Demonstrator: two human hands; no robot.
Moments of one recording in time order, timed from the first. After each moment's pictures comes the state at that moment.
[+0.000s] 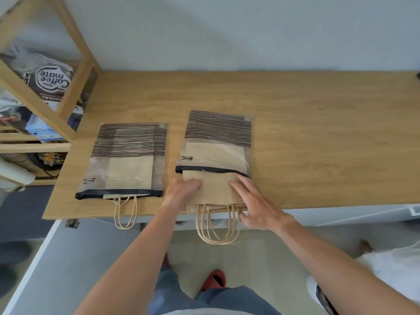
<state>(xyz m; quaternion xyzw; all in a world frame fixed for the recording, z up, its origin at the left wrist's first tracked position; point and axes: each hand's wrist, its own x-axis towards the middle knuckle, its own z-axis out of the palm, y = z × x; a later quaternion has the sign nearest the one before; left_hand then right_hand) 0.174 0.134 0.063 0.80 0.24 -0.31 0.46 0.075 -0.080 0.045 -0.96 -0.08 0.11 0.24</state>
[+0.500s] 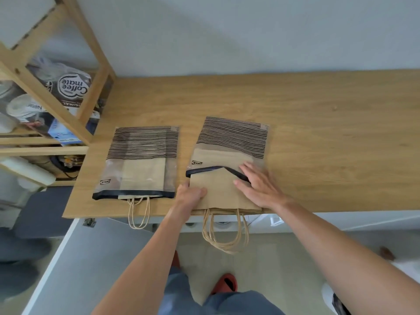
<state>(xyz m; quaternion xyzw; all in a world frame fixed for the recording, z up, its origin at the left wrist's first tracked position) 0.162 0.146 0.065 0.74 0.25 -0.29 0.56 0.131 -0.076 0.048 -0.97 0.02 0.14 0.20</state>
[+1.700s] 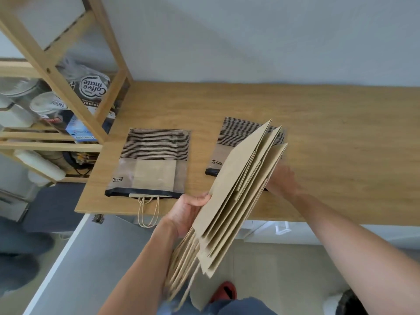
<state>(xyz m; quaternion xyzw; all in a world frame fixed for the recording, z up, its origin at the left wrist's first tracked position) 0.132 0.190 0.086 0.38 0.06 -0.52 0.77 0.157 -0.093 0.079 -0.97 0.10 0.09 0.20</state>
